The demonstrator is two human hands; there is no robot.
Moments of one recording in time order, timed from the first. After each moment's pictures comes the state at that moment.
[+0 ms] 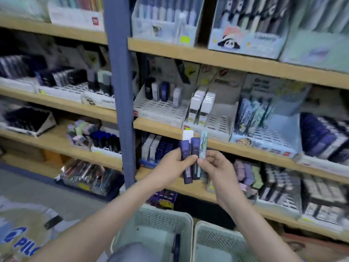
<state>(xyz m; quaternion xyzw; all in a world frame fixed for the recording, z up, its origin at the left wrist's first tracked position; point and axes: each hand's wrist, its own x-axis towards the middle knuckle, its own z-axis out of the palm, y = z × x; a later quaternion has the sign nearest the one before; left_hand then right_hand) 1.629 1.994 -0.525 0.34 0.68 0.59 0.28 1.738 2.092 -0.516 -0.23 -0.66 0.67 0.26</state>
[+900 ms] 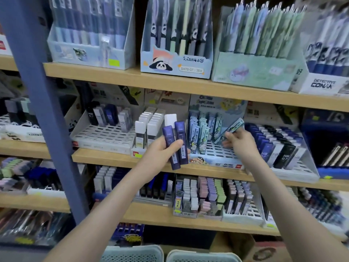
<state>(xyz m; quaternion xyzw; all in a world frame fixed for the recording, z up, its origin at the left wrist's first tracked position) 1.639 2.099 -0.444 0.43 0.57 0.65 0.26 1.775 2.304 -0.428 -0.38 -0.75 0.41 0.35</state>
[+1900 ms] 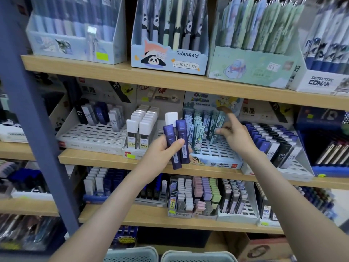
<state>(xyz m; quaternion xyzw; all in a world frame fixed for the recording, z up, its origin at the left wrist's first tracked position) 1.645 2.113 -0.448 0.43 0.53 0.66 0.31 1.770 2.327 -0.423 -0.27 -0.86 0.28 0.32</state>
